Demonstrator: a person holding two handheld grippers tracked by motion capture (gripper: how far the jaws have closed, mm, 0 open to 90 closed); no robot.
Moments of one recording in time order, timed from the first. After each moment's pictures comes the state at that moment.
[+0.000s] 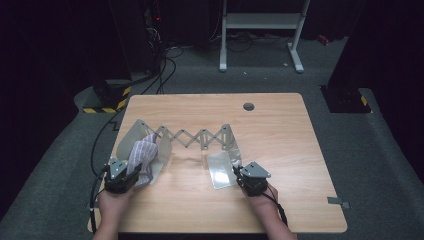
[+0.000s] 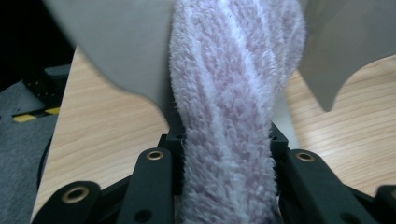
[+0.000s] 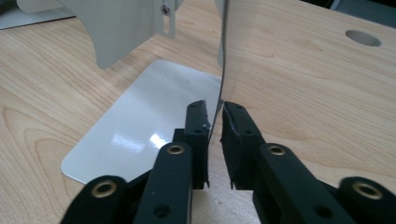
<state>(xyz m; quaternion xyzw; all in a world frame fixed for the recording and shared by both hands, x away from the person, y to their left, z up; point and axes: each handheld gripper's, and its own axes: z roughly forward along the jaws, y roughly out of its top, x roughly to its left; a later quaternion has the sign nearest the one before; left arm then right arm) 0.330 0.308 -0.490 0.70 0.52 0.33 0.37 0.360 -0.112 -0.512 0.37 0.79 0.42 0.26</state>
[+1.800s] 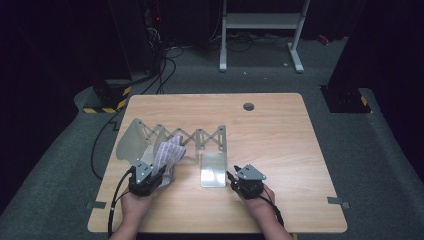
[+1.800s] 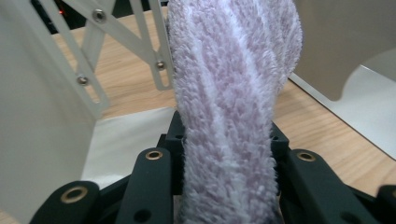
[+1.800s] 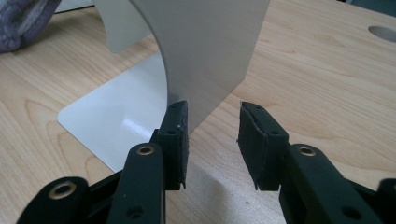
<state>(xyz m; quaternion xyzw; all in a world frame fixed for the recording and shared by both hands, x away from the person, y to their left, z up) 0.329 0.244 -0.493 0.72 0.47 0.33 0.40 0.354 -0.103 -0.516 0.35 0.80 0.42 0.25</state>
